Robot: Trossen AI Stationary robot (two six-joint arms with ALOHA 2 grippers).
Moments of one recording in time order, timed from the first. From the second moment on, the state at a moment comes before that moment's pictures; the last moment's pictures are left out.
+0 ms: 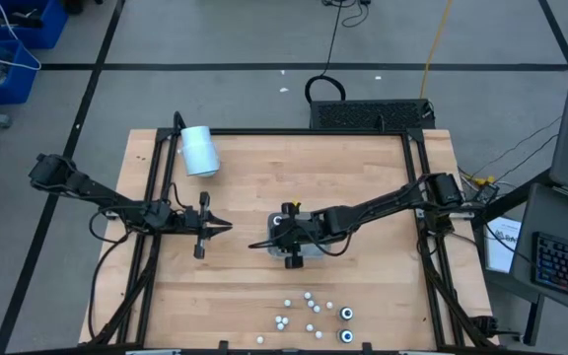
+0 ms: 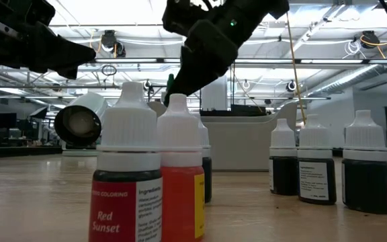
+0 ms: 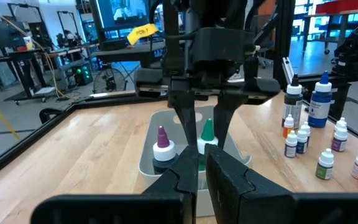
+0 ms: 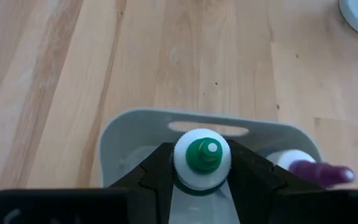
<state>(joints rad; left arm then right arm) -0.33 0.85 0.05 0.79 -0.29 0.08 0.19 1.92 1.35 -0.27 0.20 -0.01</state>
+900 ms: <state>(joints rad) -0.33 0.85 0.05 0.79 -0.29 0.08 0.18 1.95 1.35 -0.25 0.14 0.01</state>
